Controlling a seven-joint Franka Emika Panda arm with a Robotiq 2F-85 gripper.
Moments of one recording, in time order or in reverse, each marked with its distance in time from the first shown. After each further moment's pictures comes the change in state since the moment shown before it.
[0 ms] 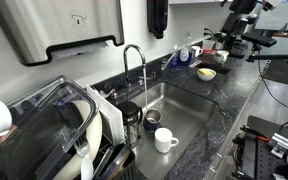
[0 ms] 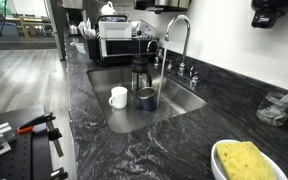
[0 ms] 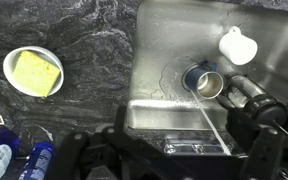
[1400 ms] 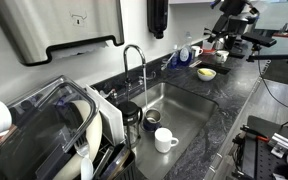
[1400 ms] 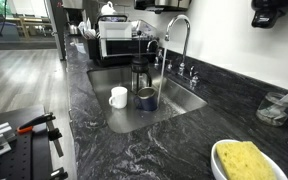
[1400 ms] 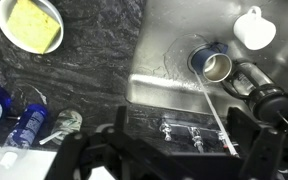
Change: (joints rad) arm 0.028 0.081 0.000 0.015 0.032 0.170 -0.126
